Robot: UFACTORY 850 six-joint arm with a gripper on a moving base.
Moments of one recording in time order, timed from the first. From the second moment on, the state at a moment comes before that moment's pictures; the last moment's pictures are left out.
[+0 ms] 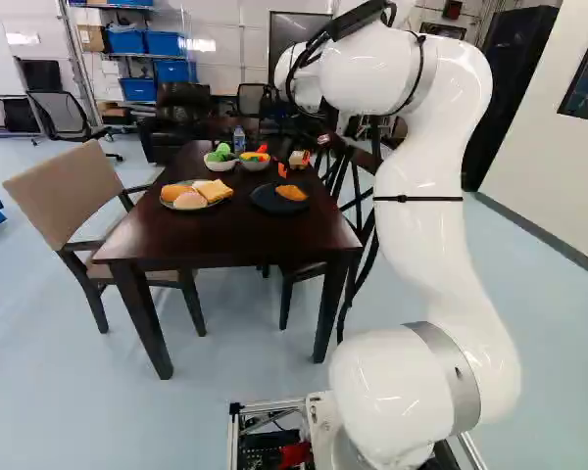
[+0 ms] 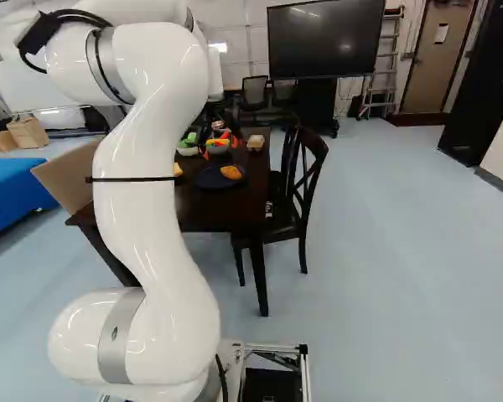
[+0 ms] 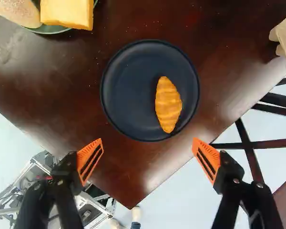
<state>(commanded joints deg) 3.9 -32.8 -100.5 4.2 -59.2 -45.2</state>
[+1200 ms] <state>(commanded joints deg) 3.8 -29.5 -99.6 4.2 -60.0 -44.8</state>
